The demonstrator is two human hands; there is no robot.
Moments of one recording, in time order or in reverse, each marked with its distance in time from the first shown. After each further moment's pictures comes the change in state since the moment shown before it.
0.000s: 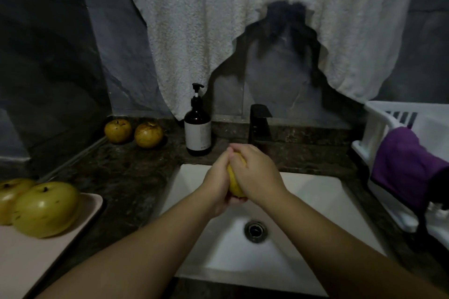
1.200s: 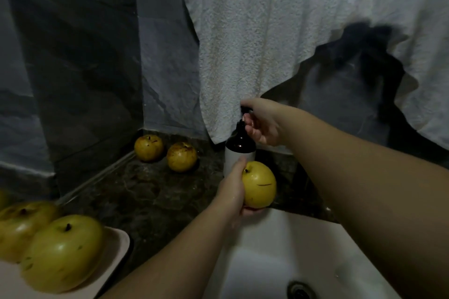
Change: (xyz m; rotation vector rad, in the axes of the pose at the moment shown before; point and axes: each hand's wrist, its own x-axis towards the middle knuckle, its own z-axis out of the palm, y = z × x) left_hand 0.077 0.051 -0.061 -0.213 0.104 0.032; right_hand 0.204 -0.110 0.023 0.425 -0.353 0.622
